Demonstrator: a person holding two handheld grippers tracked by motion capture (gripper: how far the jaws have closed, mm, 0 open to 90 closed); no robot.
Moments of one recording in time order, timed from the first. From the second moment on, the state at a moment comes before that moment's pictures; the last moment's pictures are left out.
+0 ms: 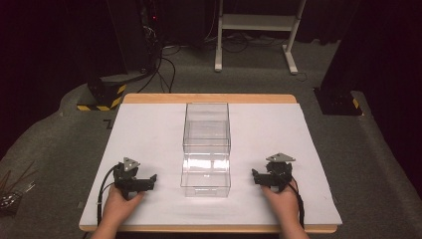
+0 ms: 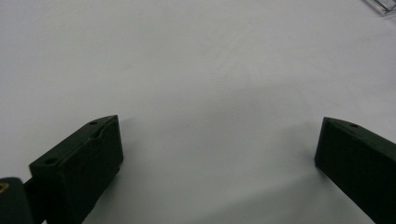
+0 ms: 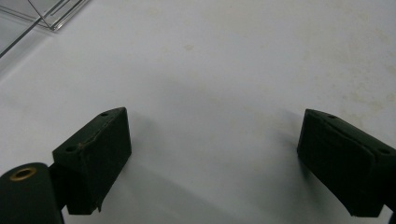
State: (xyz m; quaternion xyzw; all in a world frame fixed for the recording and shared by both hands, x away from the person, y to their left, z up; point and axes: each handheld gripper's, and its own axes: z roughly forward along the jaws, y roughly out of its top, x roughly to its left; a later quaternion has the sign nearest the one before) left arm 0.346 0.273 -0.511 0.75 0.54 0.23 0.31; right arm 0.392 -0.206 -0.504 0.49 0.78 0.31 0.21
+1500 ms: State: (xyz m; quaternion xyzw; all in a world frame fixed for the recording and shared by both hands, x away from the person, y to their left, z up) left arm 0.346 0.273 -0.511 0.75 0.54 0.23 0.31; right arm 0.380 -0.202 -0.487 0.47 0.78 0.35 0.22
